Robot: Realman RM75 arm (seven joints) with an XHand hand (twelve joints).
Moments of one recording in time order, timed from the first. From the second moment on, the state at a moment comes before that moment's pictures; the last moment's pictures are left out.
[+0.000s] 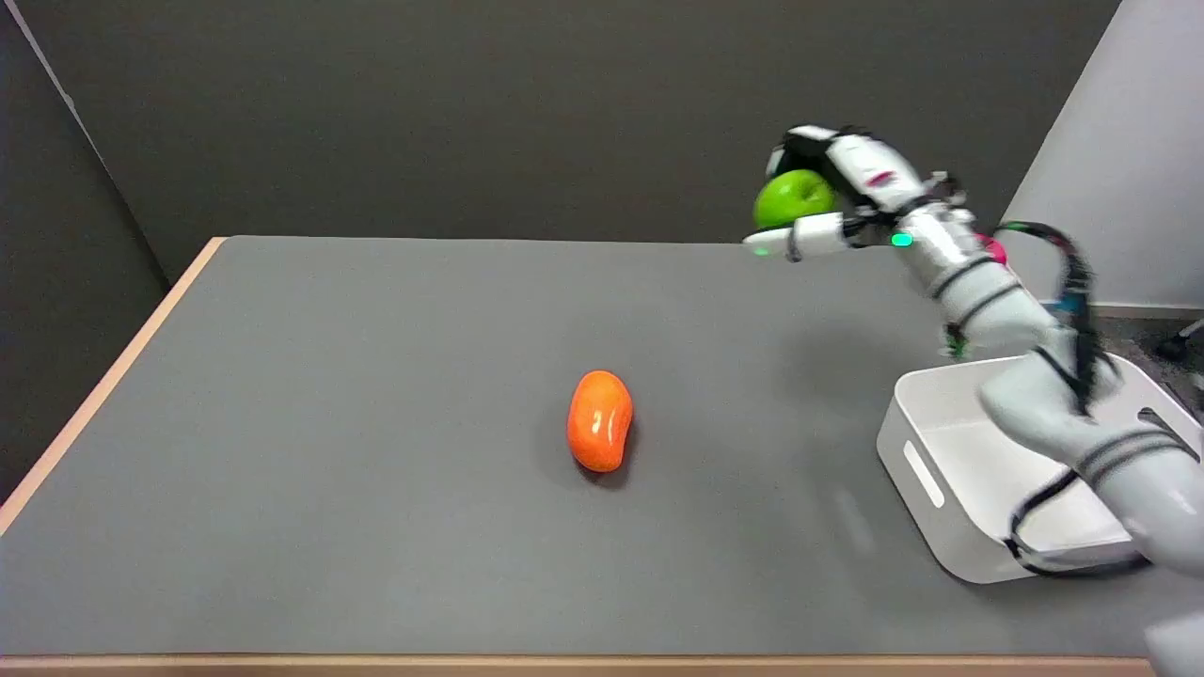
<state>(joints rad) 0.24 -0.92 -1.52 1.20 -0.18 0.40 1.21</state>
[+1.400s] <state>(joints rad) -0.68 -1.34 -0.64 1.58 0.30 0.80 1.19</state>
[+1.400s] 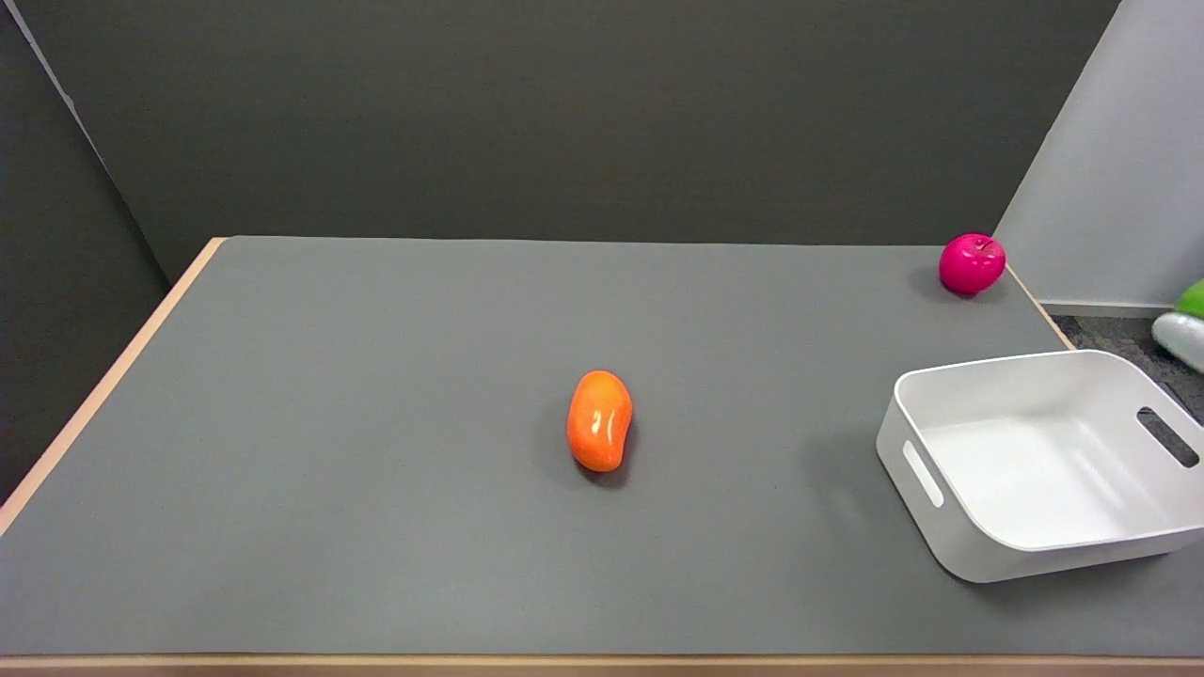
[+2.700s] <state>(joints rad) -0.67 -1.31 -0.80 1.32 0.22 0.94 1.19</state>
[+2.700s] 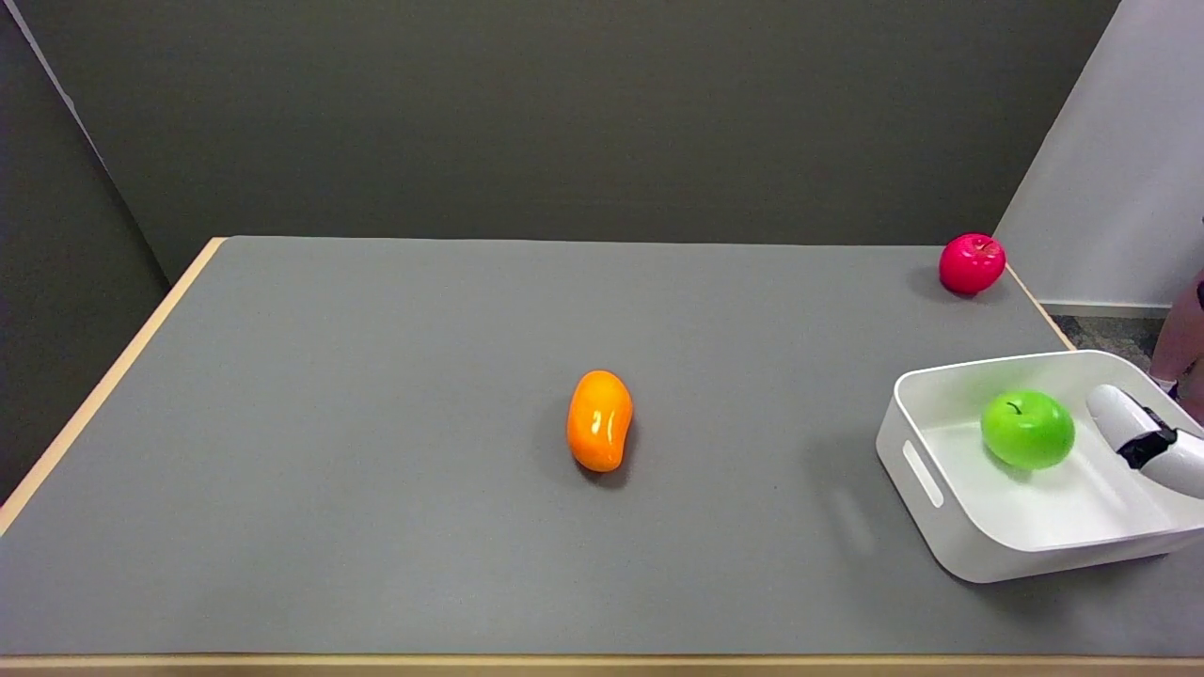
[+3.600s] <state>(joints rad) -0.59 -1.24 -1.12 1.52 0.41 1.35 1.09</state>
